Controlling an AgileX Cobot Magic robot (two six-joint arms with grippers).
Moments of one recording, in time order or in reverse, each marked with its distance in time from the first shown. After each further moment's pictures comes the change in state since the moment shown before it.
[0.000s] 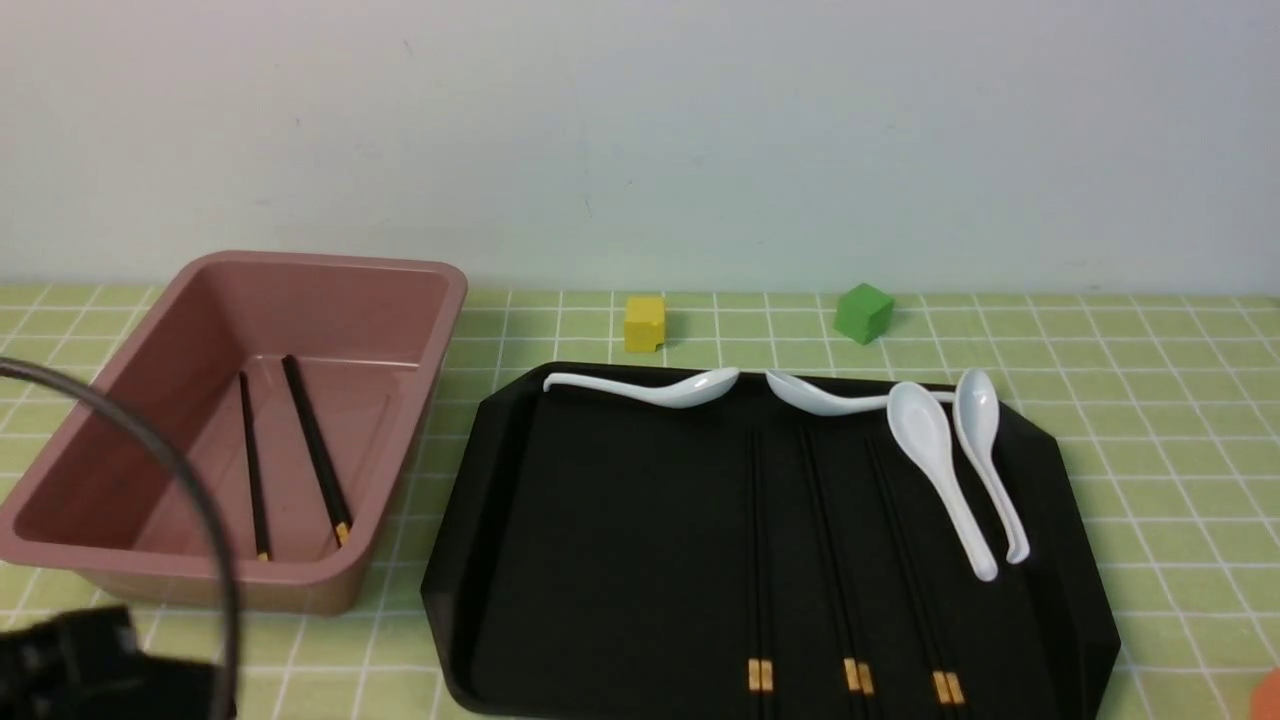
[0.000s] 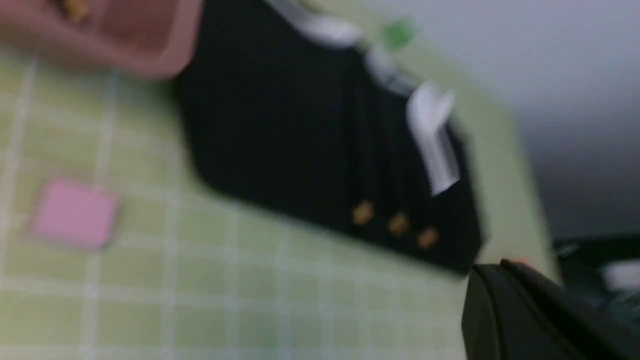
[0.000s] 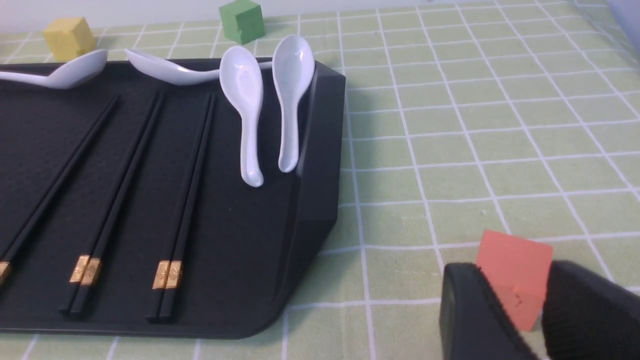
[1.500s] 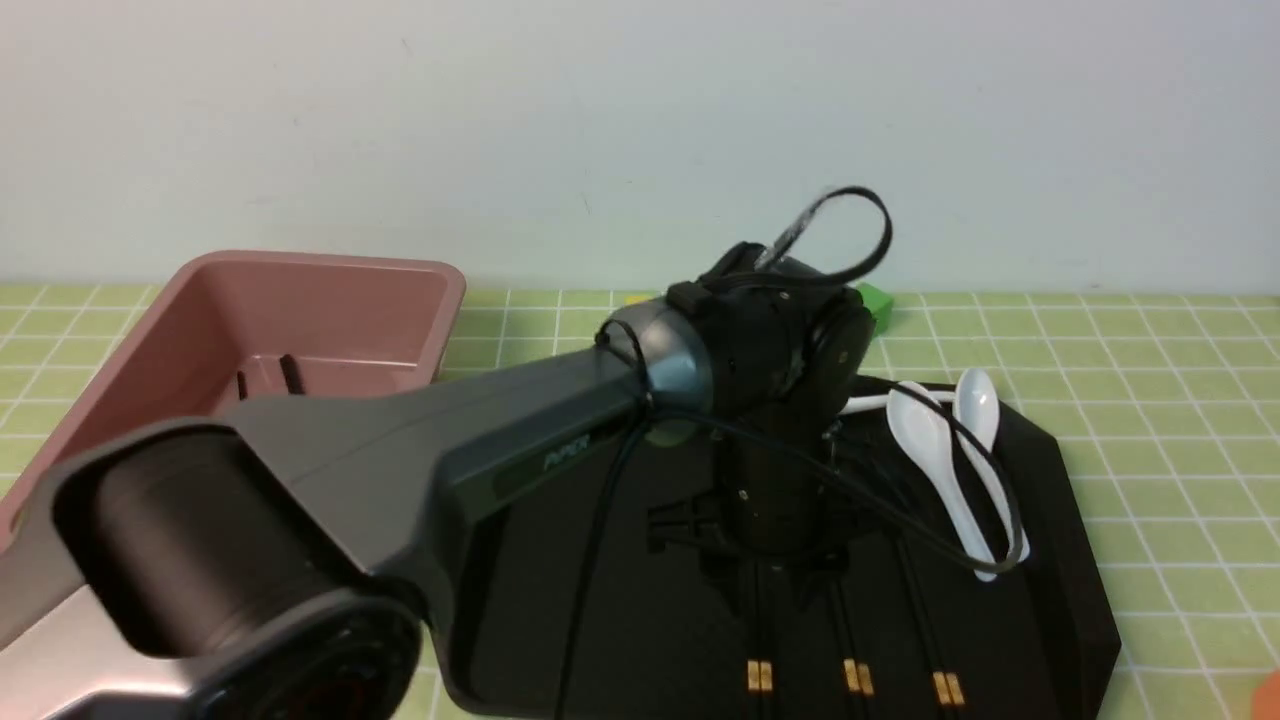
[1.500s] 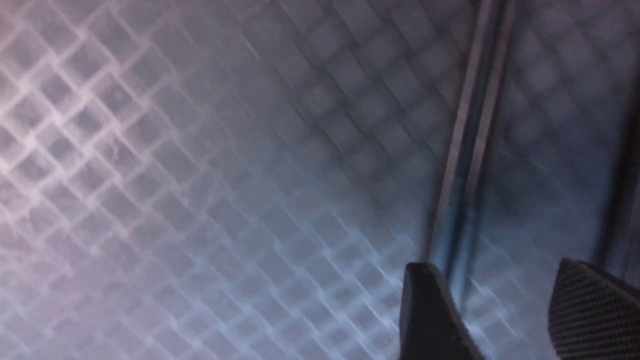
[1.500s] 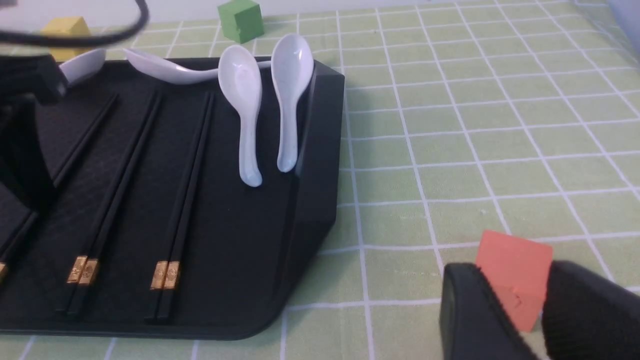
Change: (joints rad) right arm 0.000 0.000 0.000 0.000 0.000 0.000; left arm -0.664 1.629 -1.355 0.510 0.244 -0.560
